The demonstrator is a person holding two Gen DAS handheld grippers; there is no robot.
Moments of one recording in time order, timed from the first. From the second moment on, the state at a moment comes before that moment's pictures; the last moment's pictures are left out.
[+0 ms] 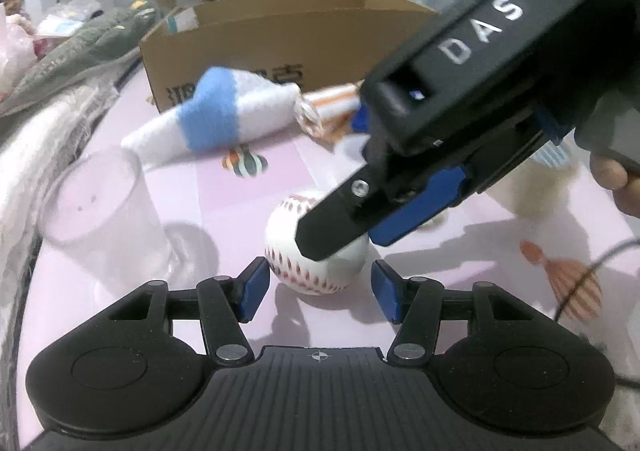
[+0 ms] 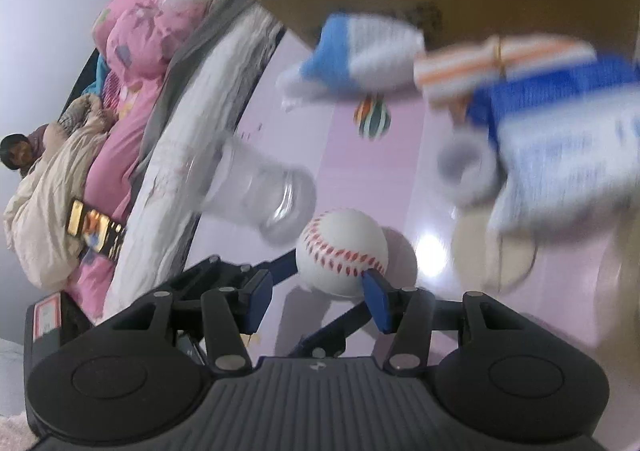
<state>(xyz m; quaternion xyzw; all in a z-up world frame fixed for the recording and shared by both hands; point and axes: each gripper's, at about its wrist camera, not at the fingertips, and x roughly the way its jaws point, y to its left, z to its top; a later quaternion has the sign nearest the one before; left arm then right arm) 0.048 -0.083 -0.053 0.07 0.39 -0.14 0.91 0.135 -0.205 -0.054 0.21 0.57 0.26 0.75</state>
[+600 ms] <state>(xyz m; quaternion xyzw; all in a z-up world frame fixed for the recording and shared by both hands) 0.073 -0.080 -0.067 0.07 0.41 -0.13 0.90 0.150 -0.202 -0.014 0.05 0.50 0.21 0.84</state>
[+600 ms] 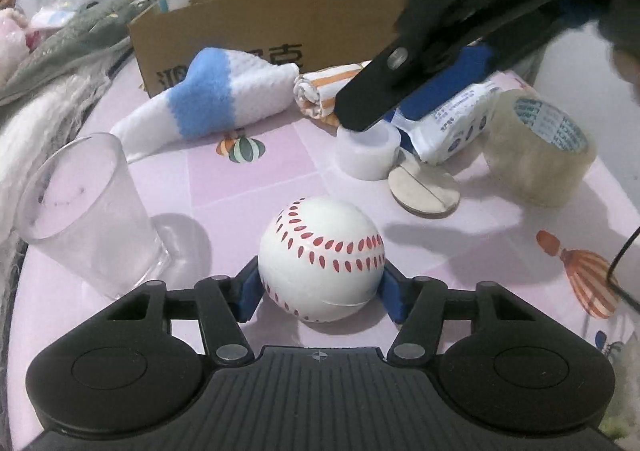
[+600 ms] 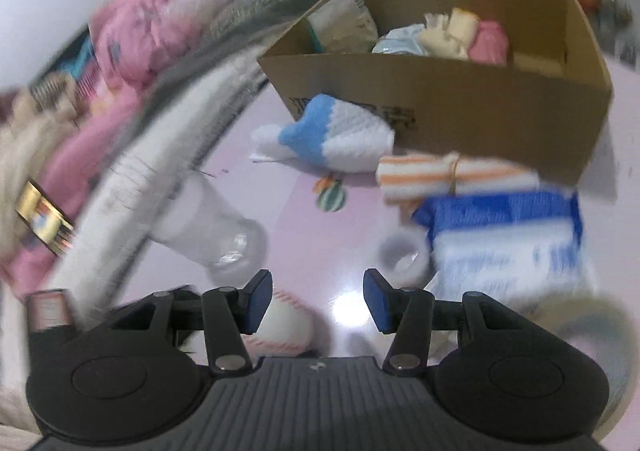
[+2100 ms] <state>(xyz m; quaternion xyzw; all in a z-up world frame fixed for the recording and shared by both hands) 0.081 -0.099 -0.069 0.10 0.39 -0.12 0.91 0.148 -0.184 -0.067 0.00 0.56 0.22 0.80</state>
